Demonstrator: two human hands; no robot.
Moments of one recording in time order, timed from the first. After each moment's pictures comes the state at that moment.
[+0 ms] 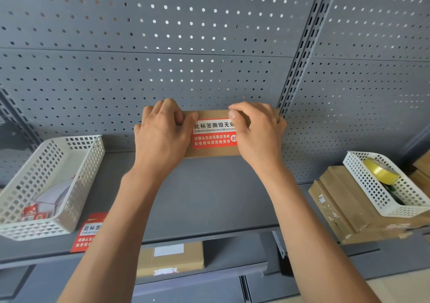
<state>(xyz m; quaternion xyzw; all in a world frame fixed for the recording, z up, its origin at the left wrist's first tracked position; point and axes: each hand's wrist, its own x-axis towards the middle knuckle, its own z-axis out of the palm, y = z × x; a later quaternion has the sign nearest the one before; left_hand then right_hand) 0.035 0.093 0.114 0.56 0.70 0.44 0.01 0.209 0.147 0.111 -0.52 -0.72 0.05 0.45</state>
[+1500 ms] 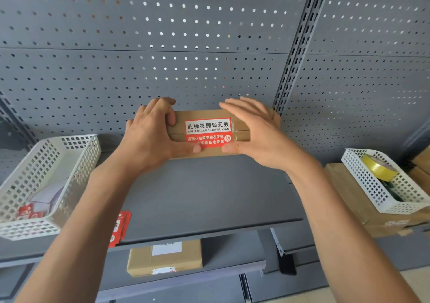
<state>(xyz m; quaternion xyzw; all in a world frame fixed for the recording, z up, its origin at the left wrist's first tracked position) 0.014 0.084 0.121 0.66 0.66 0.35 0.07 0.254 0.158 0.119 -0.40 -0.88 0.15 0.23</state>
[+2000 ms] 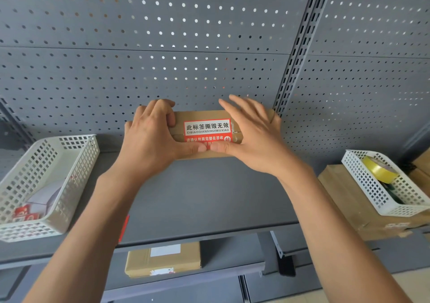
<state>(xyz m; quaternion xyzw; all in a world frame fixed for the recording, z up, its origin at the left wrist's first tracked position) 0.023 0.088 0.111 0.64 0.68 0.37 0.02 0.242 0.151 0.117 -0.45 -0.87 0.03 0.21</state>
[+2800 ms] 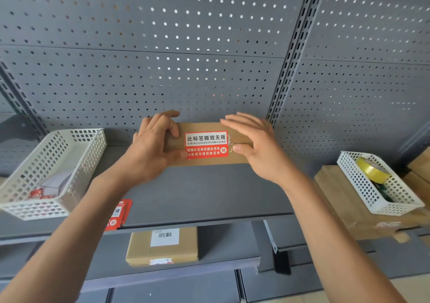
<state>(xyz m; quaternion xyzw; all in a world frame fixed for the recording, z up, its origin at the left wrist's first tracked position) 0.011 0.055 0.090 0.70 0.61 0.36 0.09 0.273 0.135 0.091 -0.36 -0.86 0.17 0.31</state>
